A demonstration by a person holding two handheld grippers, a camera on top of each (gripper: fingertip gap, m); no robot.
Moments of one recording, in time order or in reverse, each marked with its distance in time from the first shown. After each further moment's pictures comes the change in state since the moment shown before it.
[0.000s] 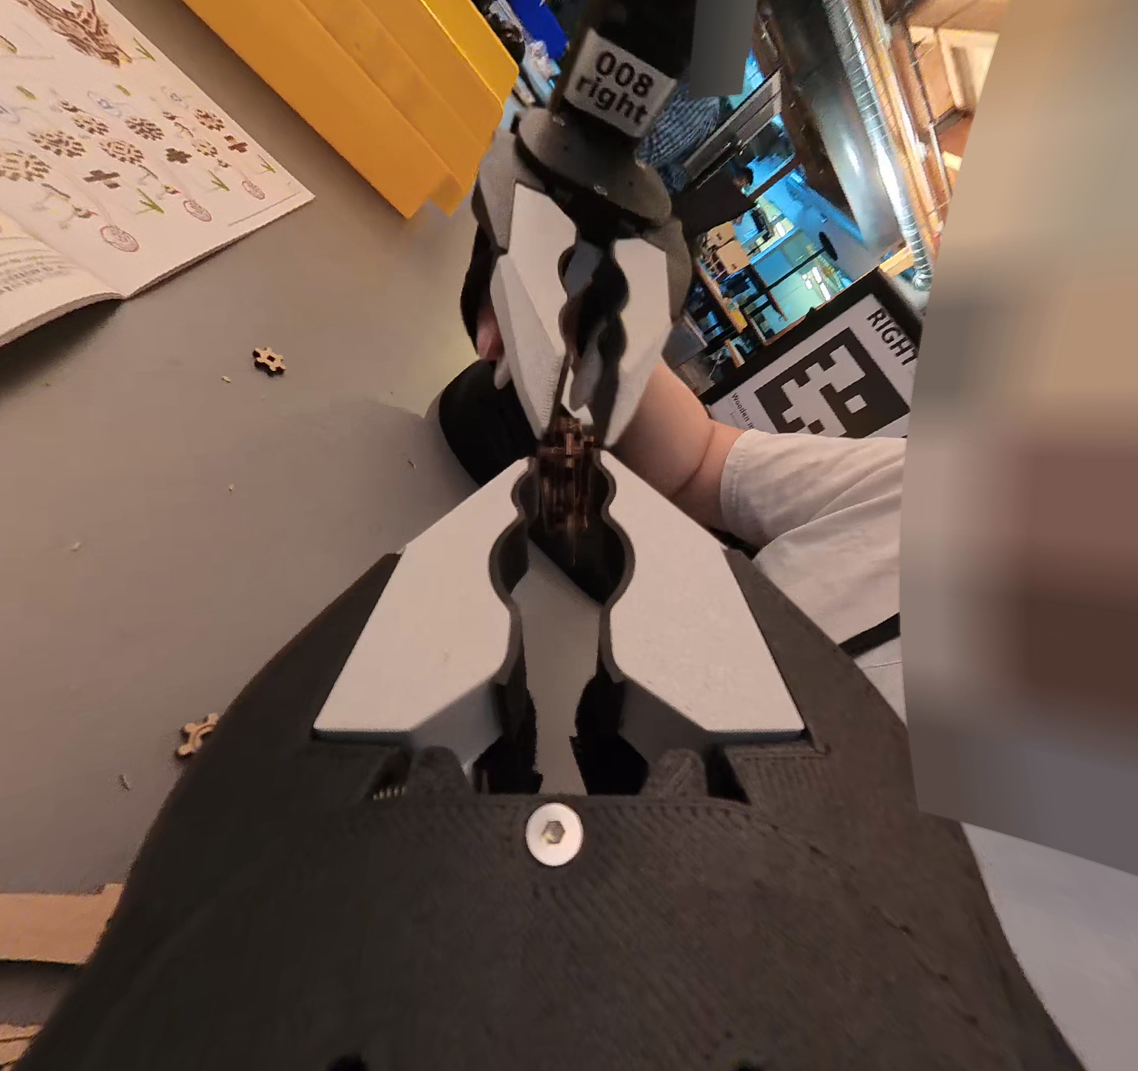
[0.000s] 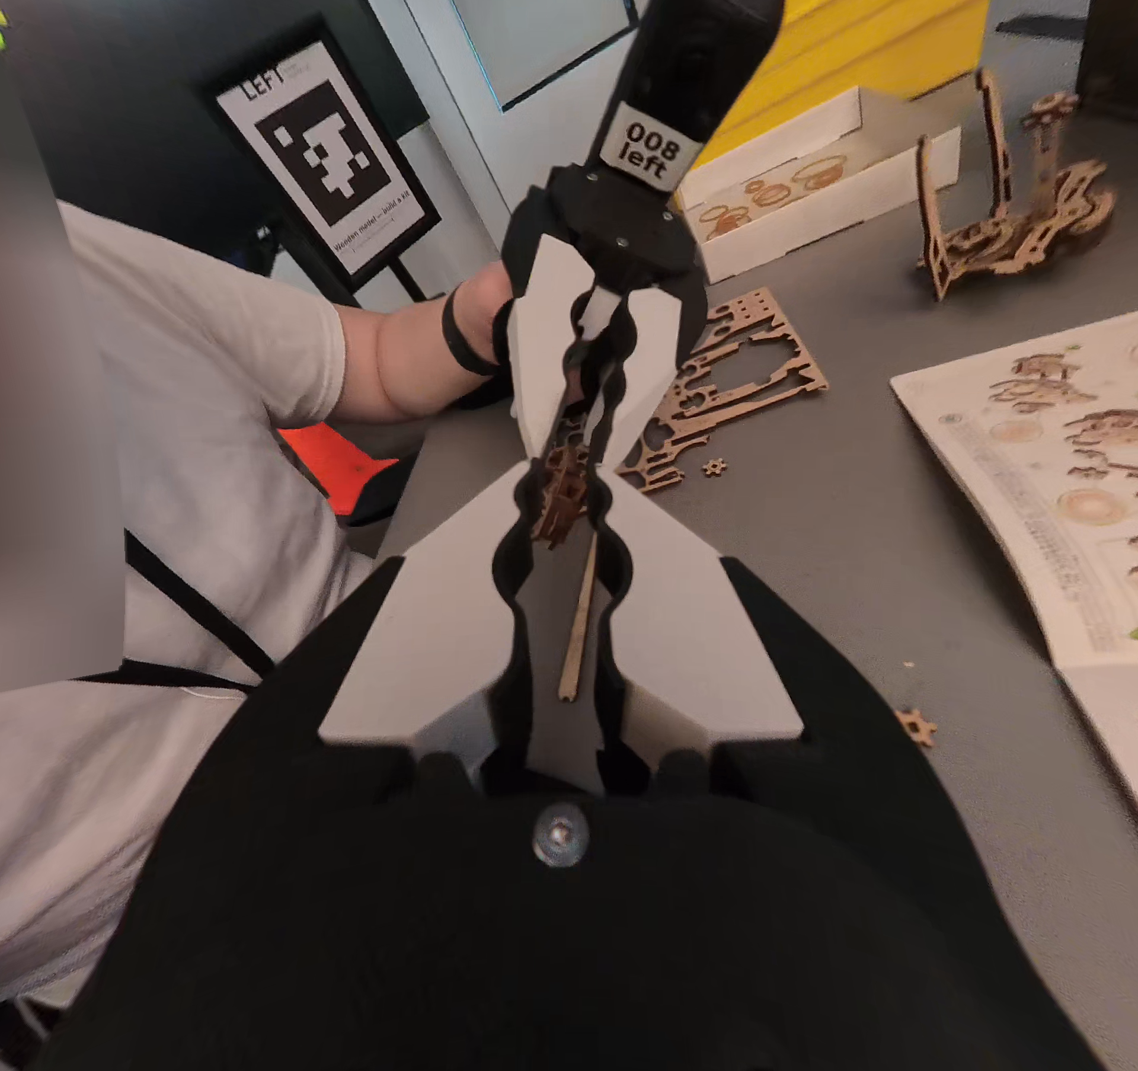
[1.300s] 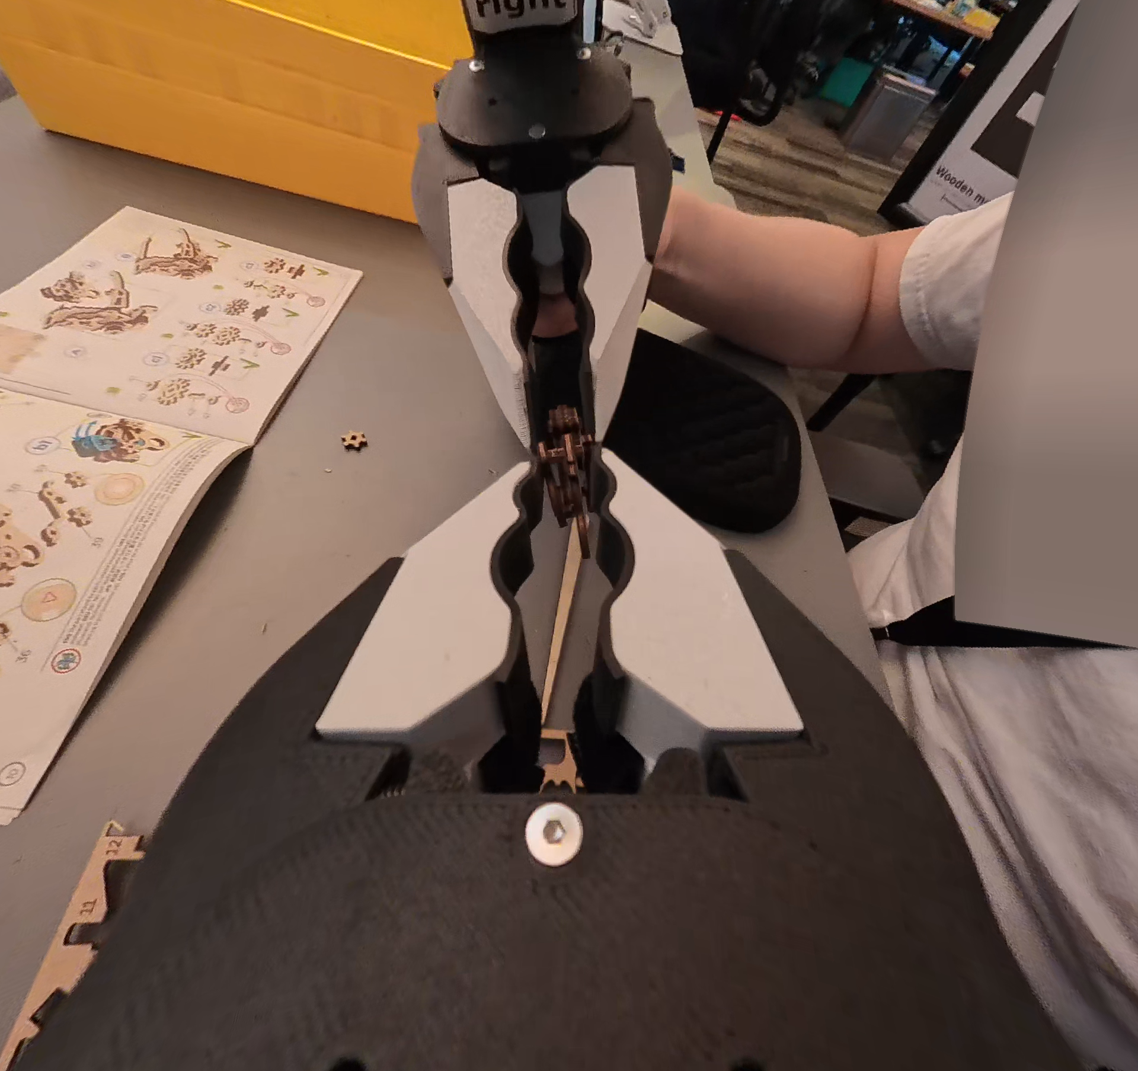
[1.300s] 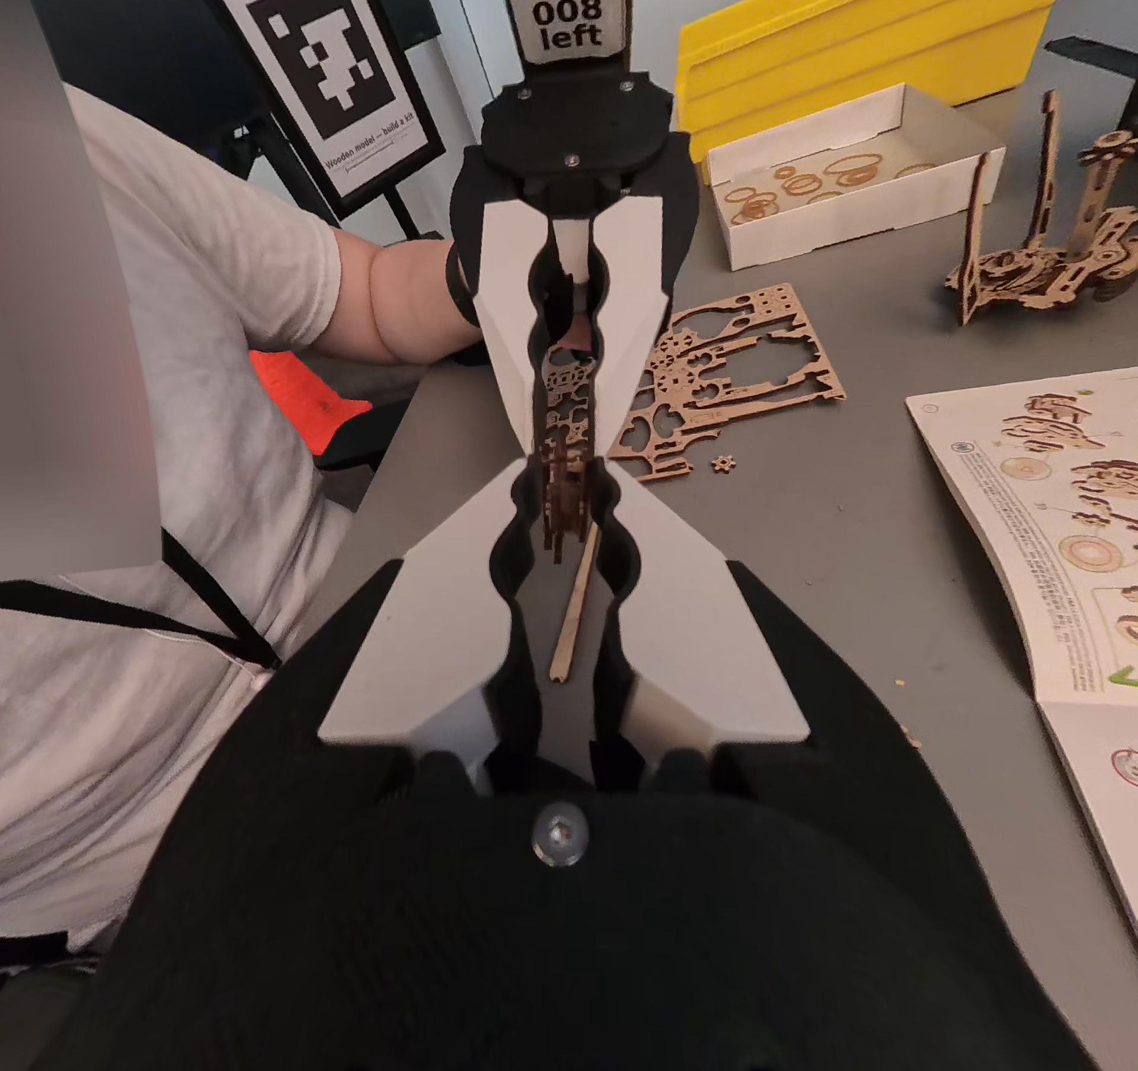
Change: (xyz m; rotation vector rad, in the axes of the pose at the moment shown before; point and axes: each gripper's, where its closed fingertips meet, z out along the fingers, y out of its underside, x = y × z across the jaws) left arm 0.008 0.009 0.001 -0.154 -0.226 0.555; right arm -0.010 0.008 0.003 -0.073 -0.003 -0.139
